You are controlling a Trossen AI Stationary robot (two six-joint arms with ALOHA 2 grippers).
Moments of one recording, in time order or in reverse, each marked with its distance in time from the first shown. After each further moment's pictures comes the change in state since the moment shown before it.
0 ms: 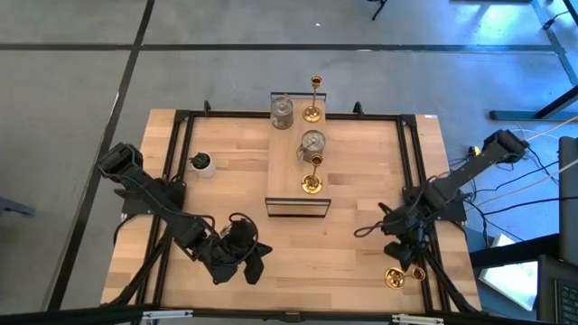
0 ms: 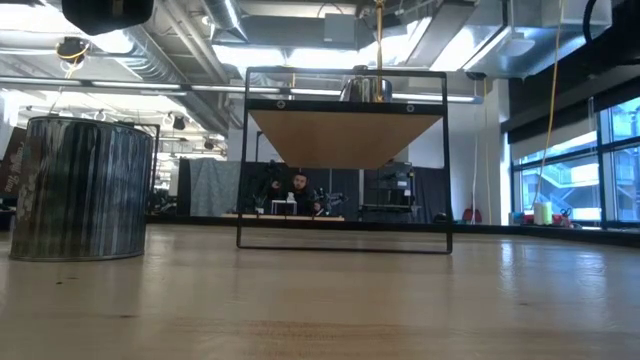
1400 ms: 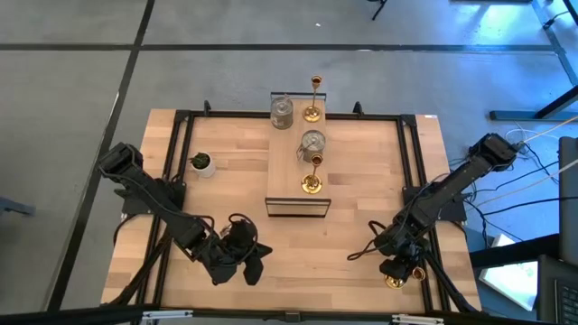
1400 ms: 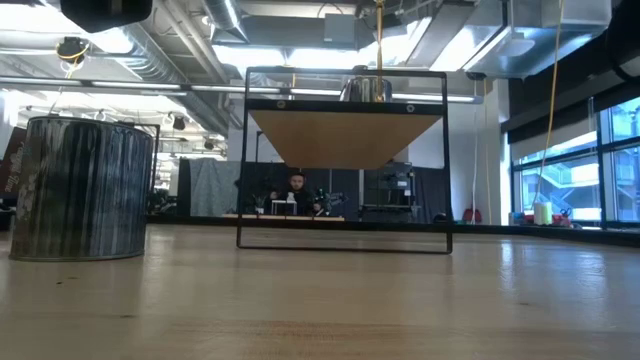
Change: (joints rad) left arm -0.004 0.000 0.000 0.009 -0.002 0.006; right arm 0.102 0.260 0.000 0.161 -0.008 -0.028
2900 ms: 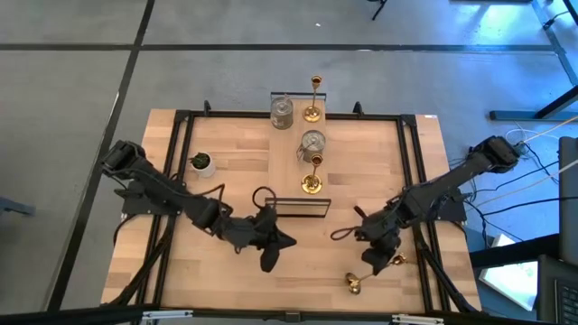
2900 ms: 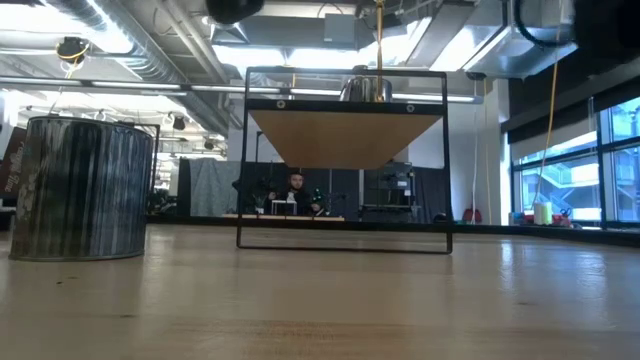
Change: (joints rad) left arm 0.220 -0.001 0.005 0.342 0.306 0.336; right arm -0.187 0.000 0.087 0.185 0.107 -0.204
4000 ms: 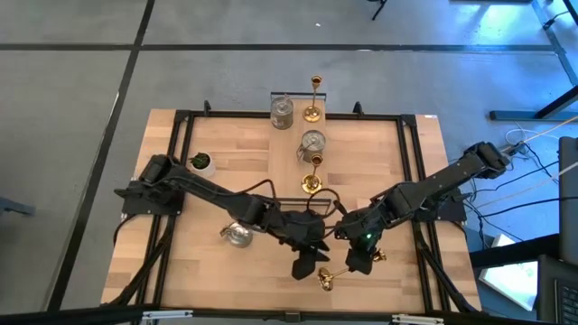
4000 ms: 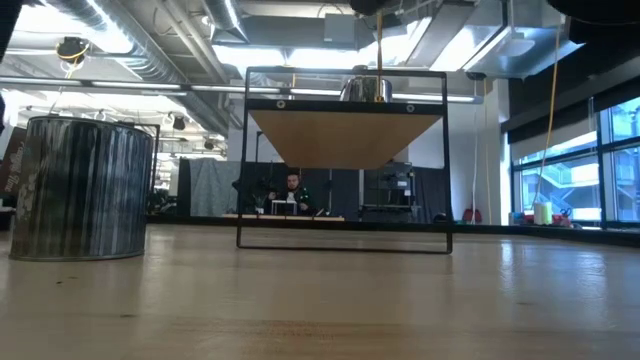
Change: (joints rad) left arm 0.148 0.361 0.532 -0.290 0.416 0.346; right arm -0.057 0.191 0.436 -0.303 0.146 -0.353
